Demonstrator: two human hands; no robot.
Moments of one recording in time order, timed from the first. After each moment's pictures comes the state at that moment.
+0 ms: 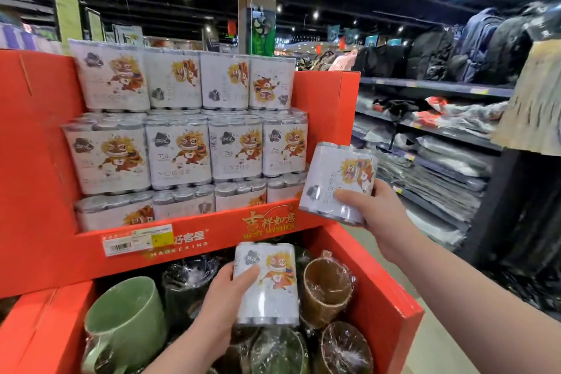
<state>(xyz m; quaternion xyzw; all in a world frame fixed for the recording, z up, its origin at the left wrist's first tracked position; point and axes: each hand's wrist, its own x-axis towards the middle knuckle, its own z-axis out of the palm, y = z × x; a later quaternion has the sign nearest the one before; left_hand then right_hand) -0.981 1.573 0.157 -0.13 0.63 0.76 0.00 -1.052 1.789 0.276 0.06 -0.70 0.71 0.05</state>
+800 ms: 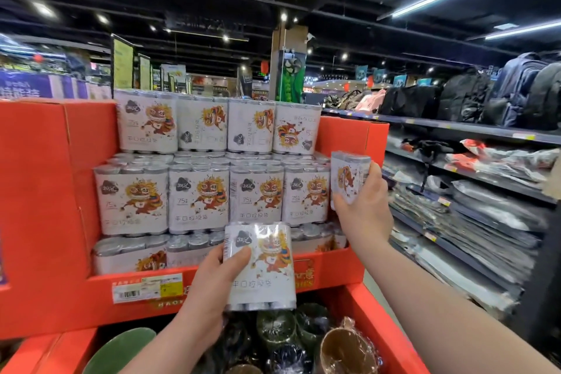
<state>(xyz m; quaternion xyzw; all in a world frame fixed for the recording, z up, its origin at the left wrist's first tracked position) -1.010 1.548 0.243 -0.09 0.59 0.79 -0.15 -1.139 1.732 0.311 0.04 -0.87 0.36 0.33</state>
